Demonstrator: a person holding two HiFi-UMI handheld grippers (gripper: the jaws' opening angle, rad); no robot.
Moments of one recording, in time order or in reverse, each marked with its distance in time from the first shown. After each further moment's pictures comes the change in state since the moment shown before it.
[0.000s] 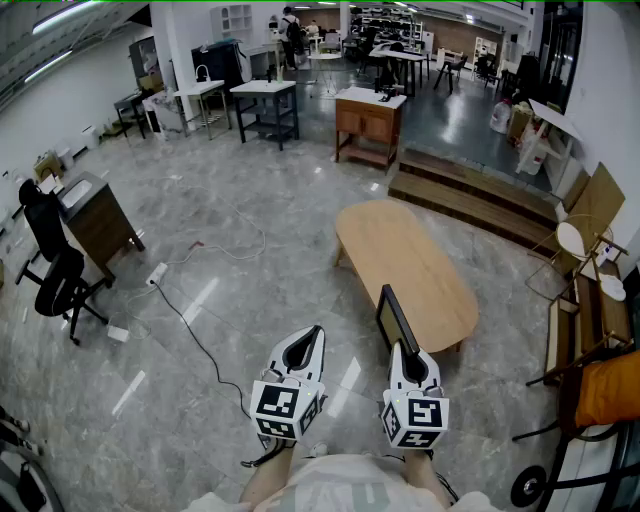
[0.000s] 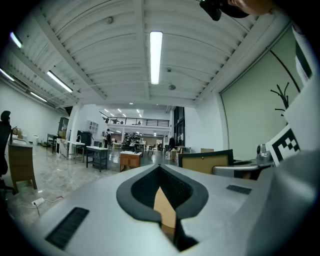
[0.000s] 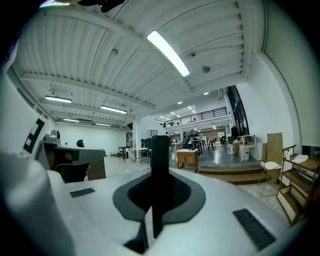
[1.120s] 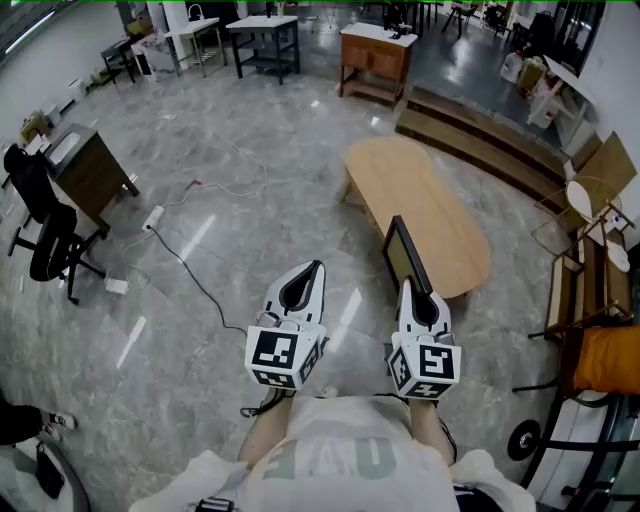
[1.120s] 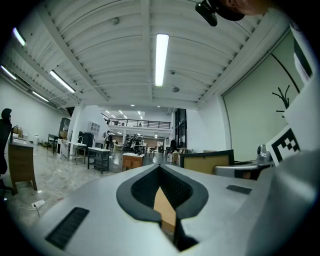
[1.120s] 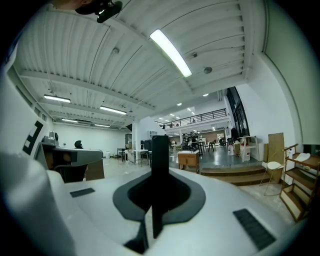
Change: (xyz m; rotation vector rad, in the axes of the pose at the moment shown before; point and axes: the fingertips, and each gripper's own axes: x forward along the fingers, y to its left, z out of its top) left arm 0.001 0.073 0.005 0.003 -0.037 0.004; right arm 0.048 0.048 0.007 0.003 -0.040 -0.013
